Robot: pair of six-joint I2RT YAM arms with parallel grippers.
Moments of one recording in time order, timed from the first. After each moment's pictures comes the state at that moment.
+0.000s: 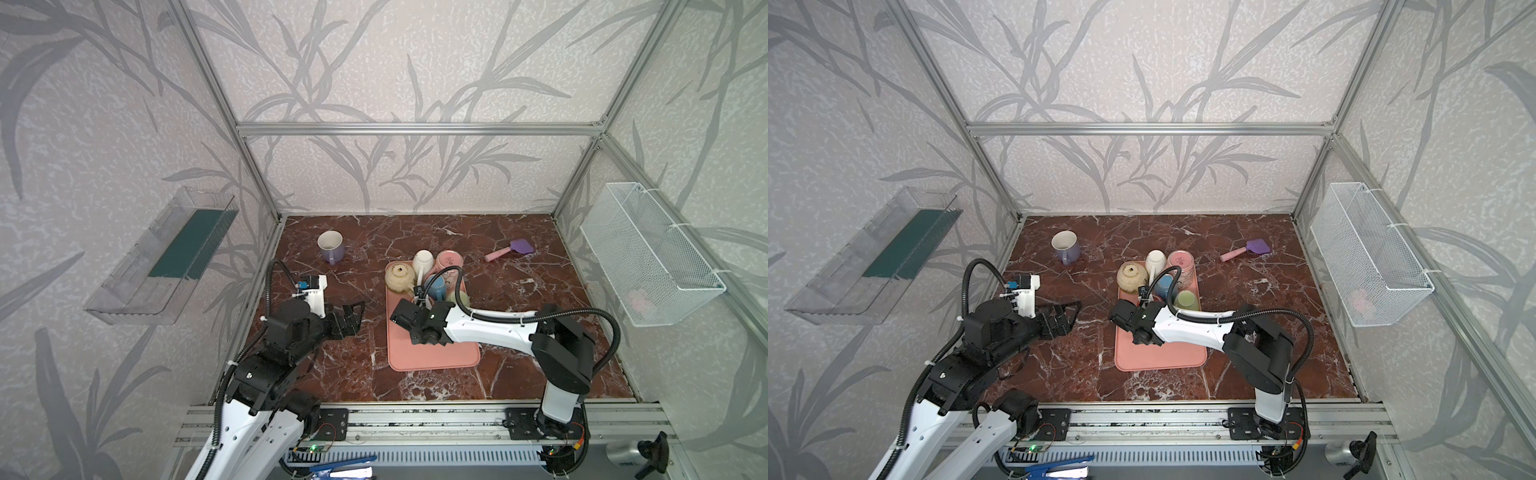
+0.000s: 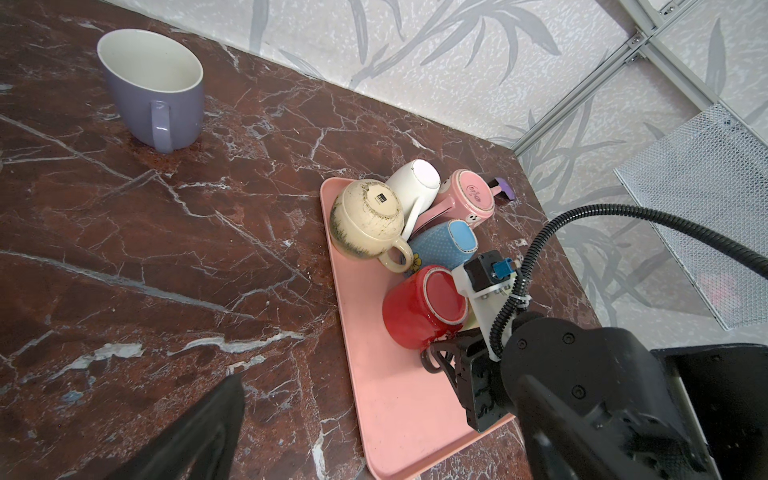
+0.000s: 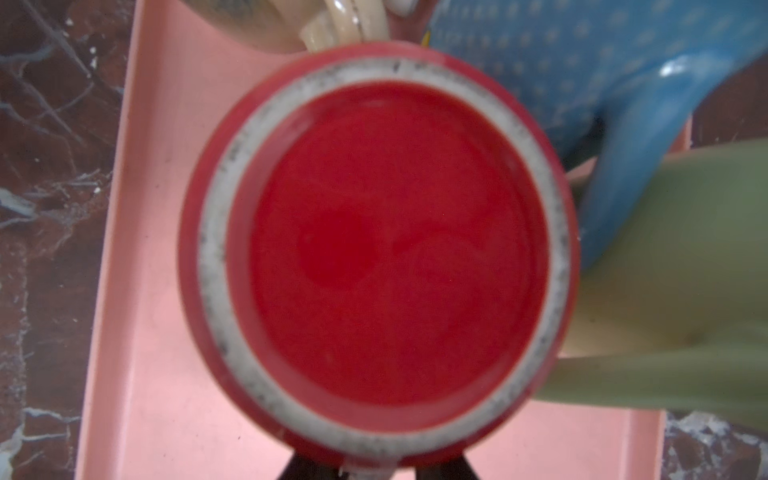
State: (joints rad) left arm -0.38 0.52 0.74 -0.68 0.11 -0.51; right arm 1.07 1.83 1.24 -0.71 0.42 0.85
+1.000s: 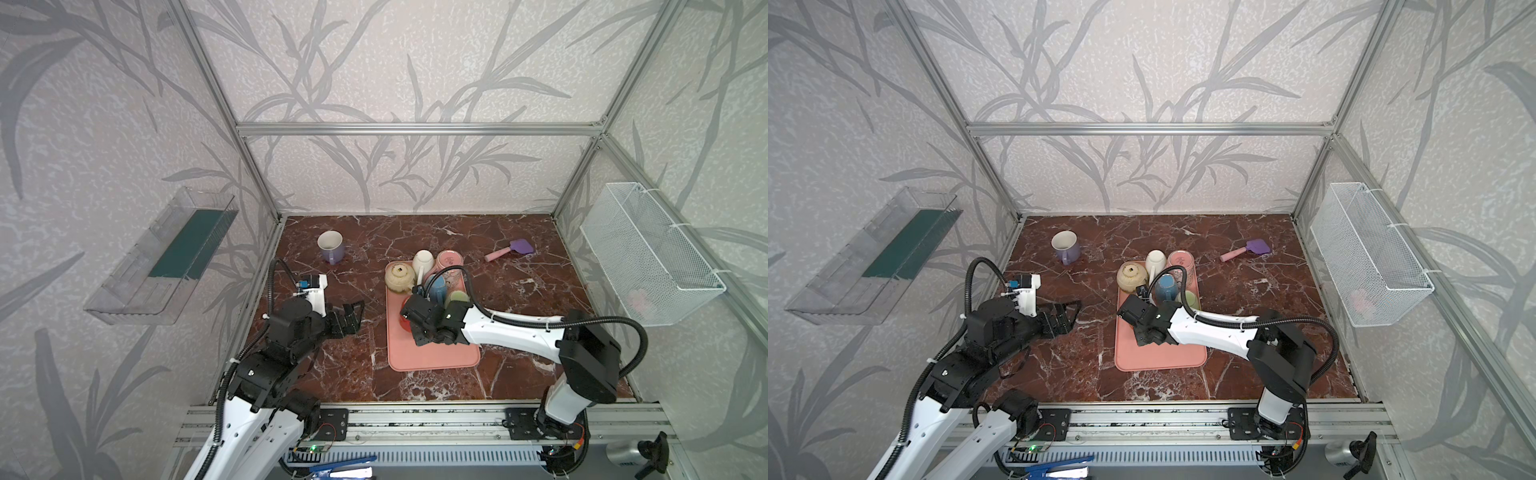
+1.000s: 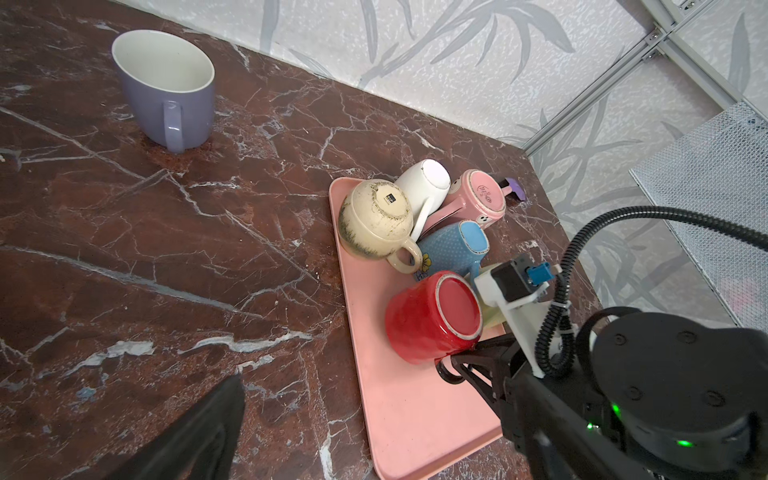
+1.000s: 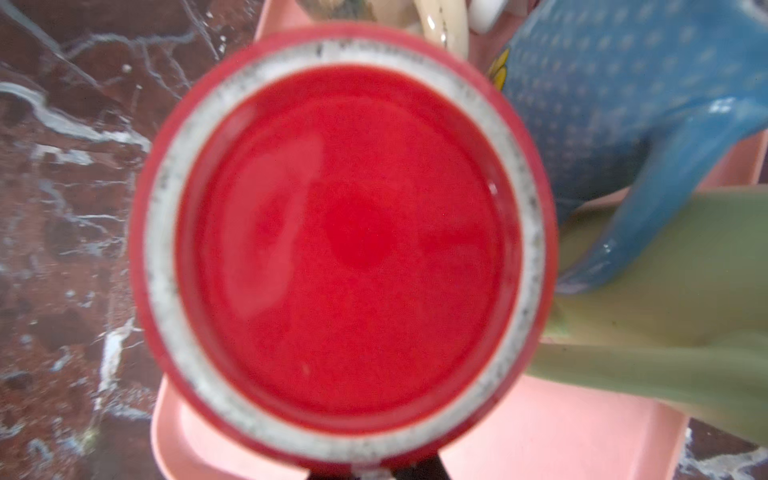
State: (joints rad) left arm -0.38 0.54 0.74 -0.67 0.08 -0.51; right arm 1.03 1.66 1.13 -0.59 0.25 0.66
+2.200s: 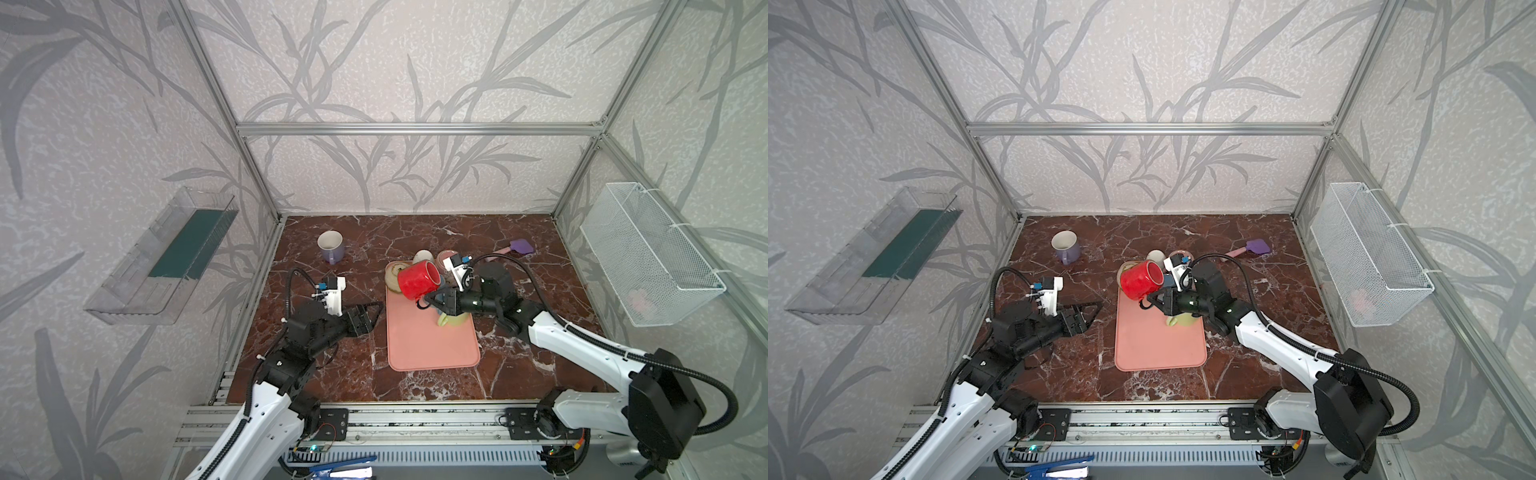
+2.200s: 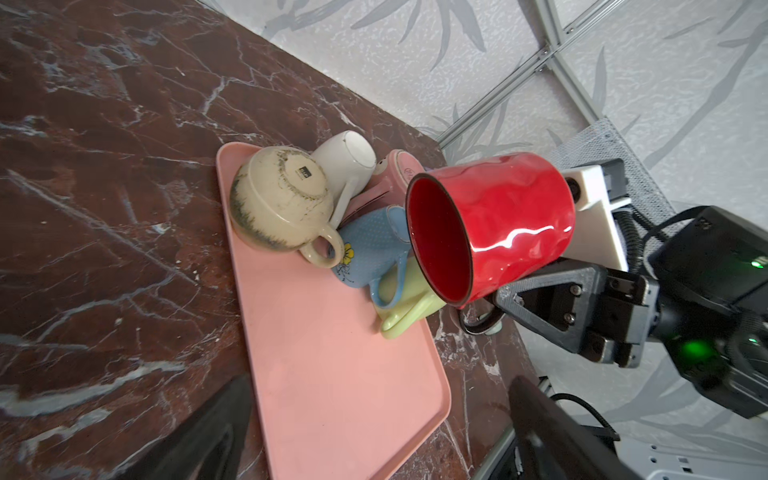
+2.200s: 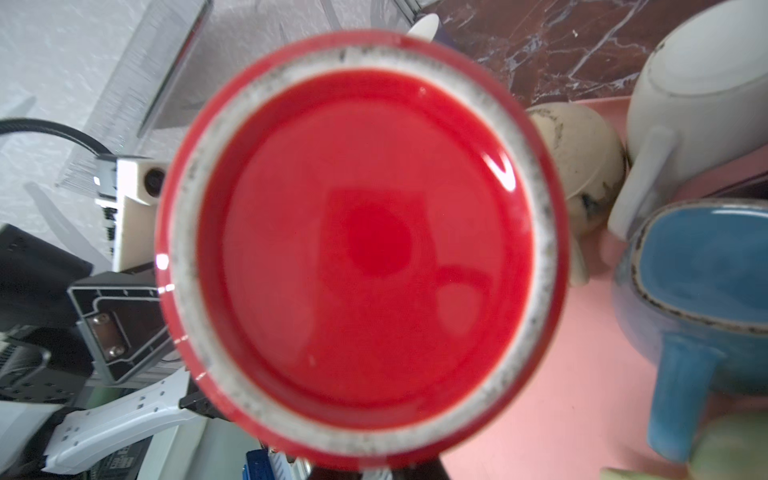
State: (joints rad) left arm -0.38 0.59 0.45 -0.17 0.37 -0.71; right arm 0.60 1.27 0.75 0.12 -0.59 0.65
